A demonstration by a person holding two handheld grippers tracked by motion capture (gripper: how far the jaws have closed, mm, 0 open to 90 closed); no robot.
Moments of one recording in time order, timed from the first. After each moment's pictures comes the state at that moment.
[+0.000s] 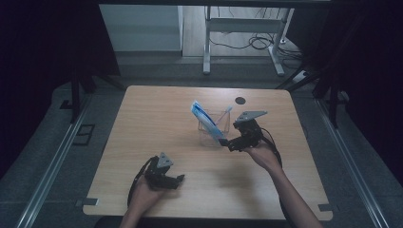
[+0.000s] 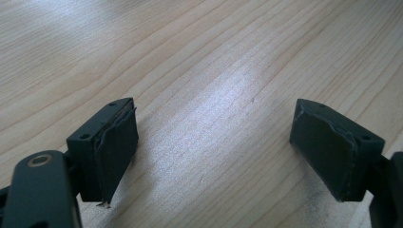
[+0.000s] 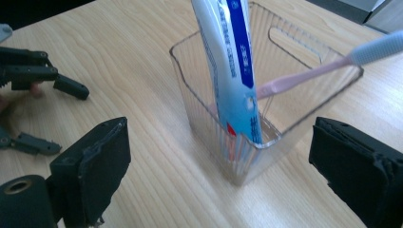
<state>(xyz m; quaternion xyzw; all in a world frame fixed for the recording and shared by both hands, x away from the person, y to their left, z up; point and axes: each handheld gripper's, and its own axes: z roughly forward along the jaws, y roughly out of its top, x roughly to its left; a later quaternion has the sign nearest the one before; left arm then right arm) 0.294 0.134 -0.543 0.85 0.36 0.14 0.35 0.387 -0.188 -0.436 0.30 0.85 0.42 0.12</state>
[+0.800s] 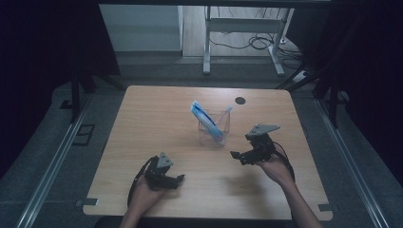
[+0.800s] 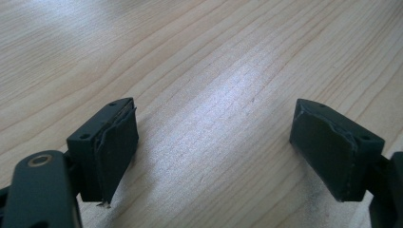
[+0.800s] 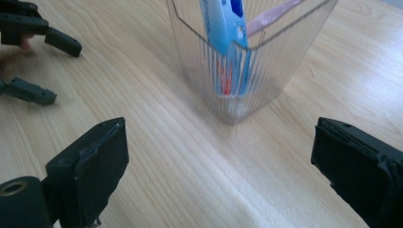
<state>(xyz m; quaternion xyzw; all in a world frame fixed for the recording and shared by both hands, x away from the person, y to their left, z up) 0.294 0.134 -0.543 0.85 0.36 0.14 0.35 0.353 -0.224 -0.456 0.32 0.85 0.40 0.13</state>
